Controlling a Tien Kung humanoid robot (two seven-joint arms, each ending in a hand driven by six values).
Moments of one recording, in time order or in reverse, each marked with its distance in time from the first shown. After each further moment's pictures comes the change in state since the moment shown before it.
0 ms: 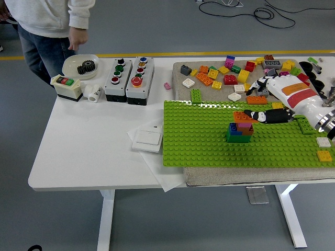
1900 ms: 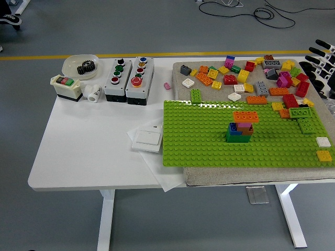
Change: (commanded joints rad) left arm 0.030 -0.010 -0.087 0.010 0.000 0.006 0.026; right arm 0.041 0.031 0.142 -0.425 1.474 0.390 0.035
